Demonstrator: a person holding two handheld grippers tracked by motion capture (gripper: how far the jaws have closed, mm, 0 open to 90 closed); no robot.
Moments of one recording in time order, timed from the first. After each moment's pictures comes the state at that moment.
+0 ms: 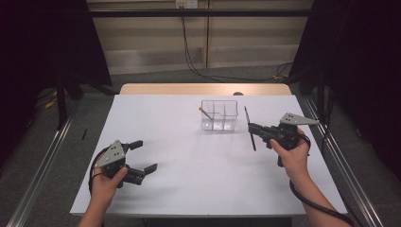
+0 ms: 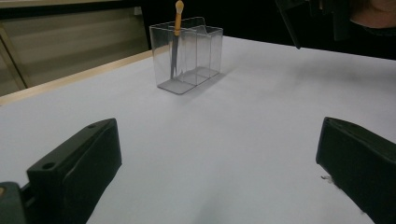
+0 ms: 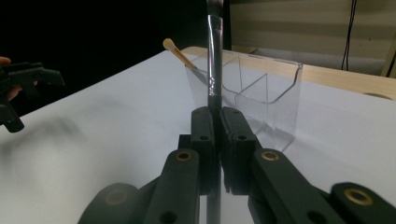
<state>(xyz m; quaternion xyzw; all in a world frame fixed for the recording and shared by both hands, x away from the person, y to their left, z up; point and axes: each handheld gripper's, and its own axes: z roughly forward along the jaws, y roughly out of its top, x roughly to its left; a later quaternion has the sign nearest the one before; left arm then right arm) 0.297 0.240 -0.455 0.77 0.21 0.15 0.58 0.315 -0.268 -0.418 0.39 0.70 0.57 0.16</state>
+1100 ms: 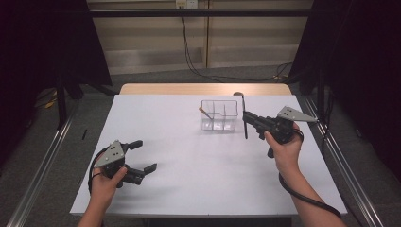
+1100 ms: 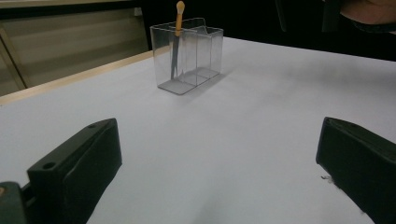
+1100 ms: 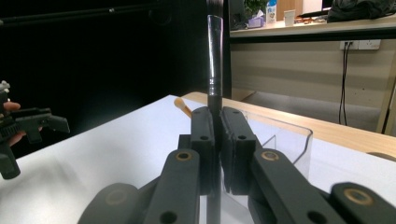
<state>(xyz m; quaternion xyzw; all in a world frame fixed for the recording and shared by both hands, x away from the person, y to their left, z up) 0.298 0.242 -0.456 0.77 0.21 0.15 0.59 0.325 -0.249 -0.402 0.36 0.66 0.63 0.20</state>
